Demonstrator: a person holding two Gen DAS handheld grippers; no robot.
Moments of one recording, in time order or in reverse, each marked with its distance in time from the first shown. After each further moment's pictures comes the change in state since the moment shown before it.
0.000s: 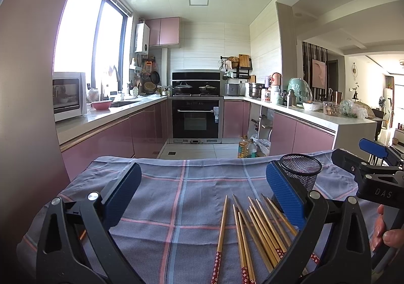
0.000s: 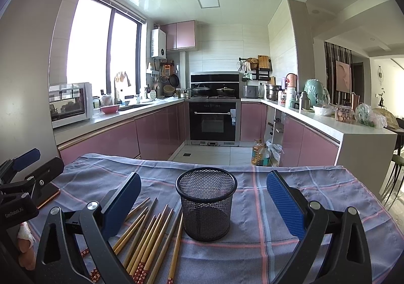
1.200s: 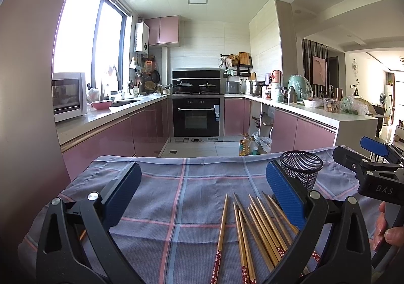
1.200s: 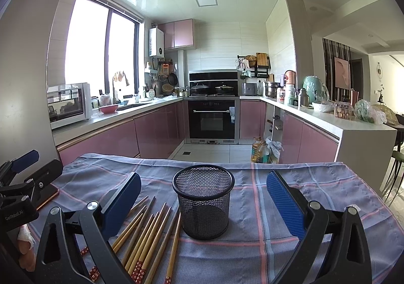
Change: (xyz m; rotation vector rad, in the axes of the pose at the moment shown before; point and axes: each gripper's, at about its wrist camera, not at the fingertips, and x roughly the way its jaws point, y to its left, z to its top) left arm 0.000 -0.002 0.000 0.006 0.002 0.003; right arm 0.001 -0.007 -0.003 0.017 0.007 -0.002
